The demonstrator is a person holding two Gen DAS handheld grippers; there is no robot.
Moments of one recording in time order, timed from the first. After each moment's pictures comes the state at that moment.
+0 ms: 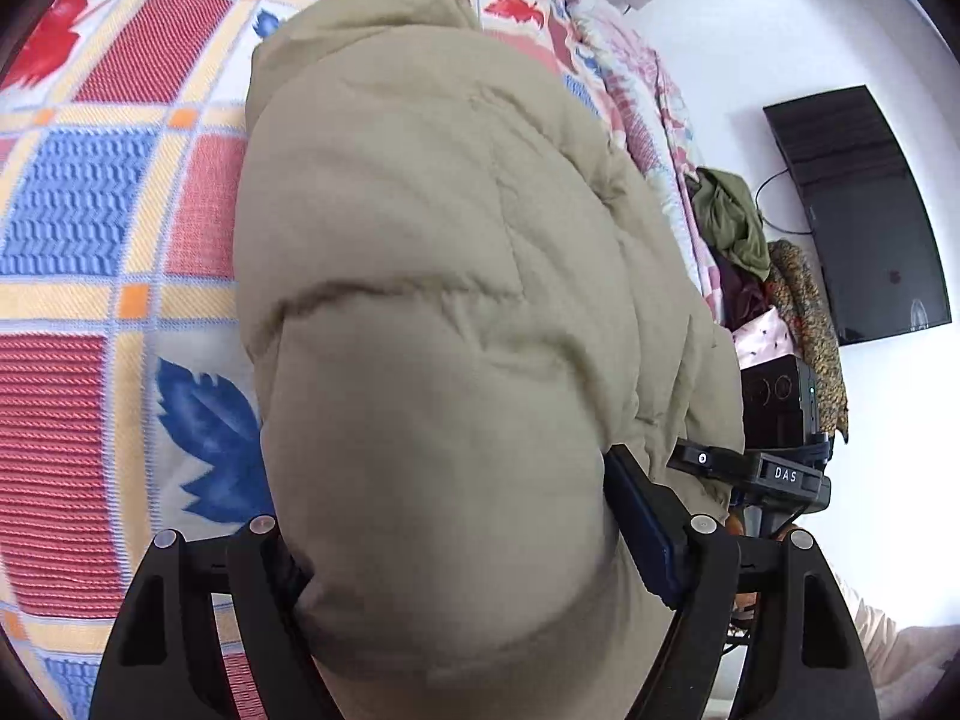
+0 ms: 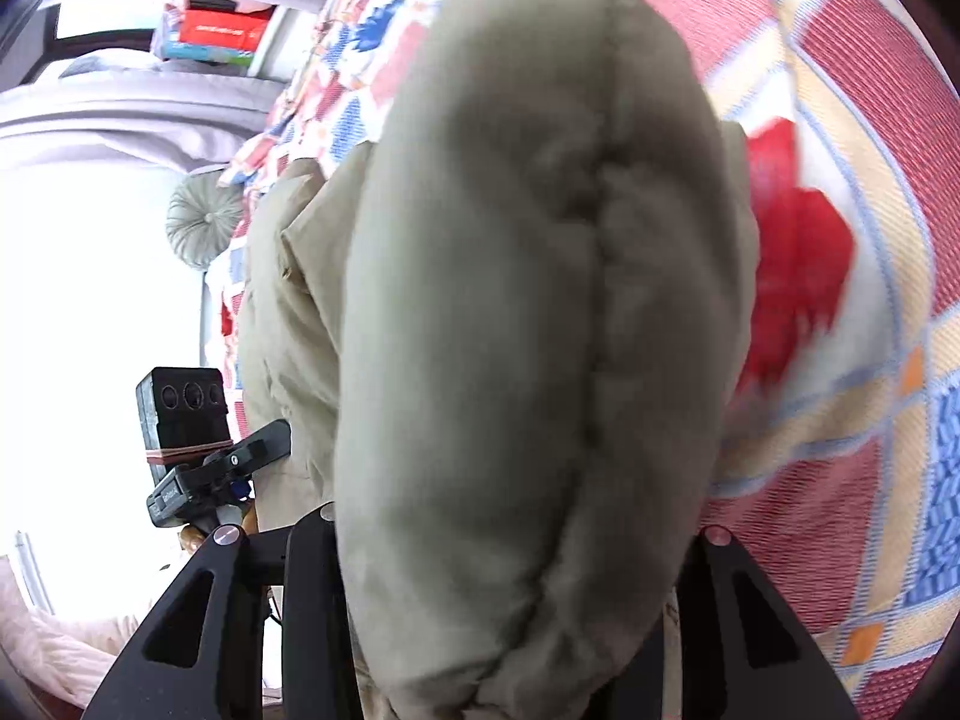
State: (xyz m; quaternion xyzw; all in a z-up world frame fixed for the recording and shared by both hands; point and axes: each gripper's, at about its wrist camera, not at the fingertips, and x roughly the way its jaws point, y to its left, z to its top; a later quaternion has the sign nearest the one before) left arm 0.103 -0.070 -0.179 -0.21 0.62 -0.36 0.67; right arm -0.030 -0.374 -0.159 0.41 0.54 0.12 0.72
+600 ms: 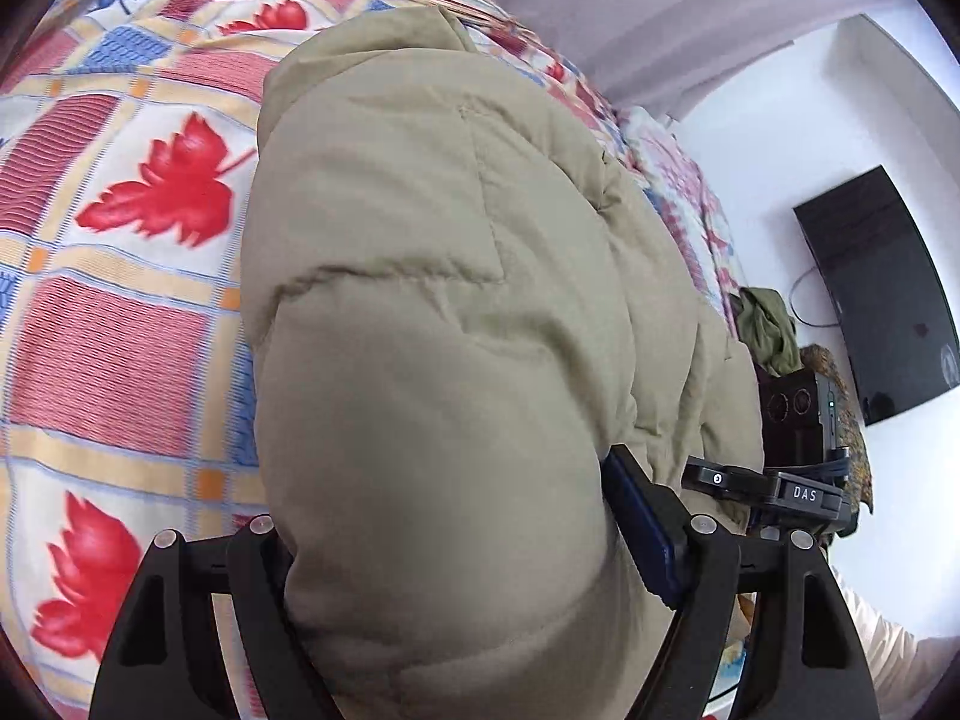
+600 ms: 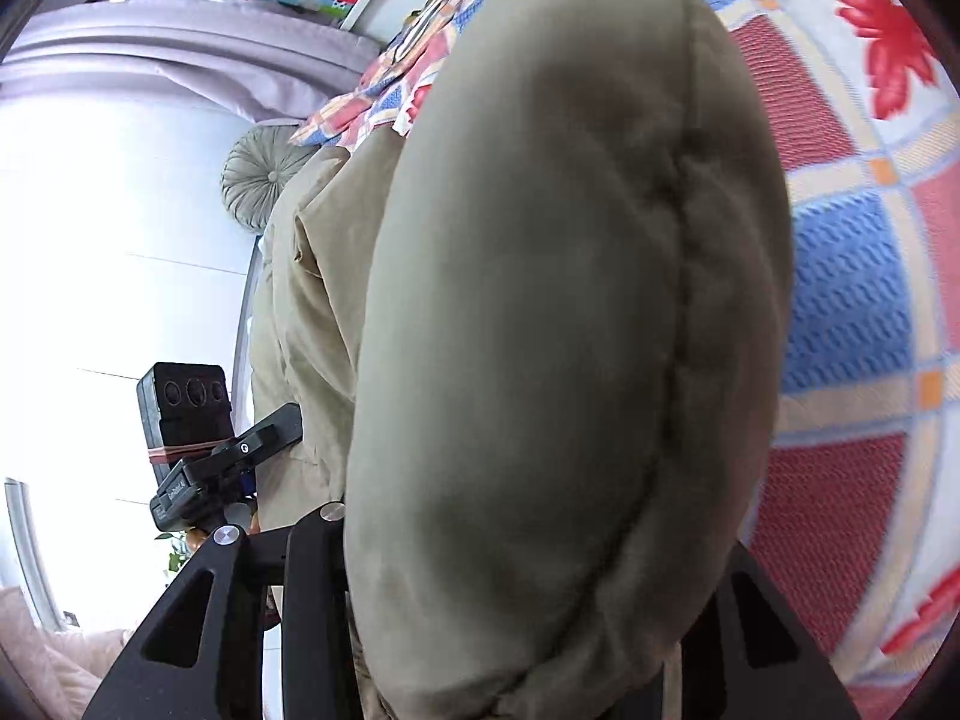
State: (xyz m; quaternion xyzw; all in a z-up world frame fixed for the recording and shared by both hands) left arm 0.208 0.086 -0.145 -0.20 0.56 -0.29 0.75; right arm 0.090 -0.263 -0.150 0.37 0.52 0.20 0.74
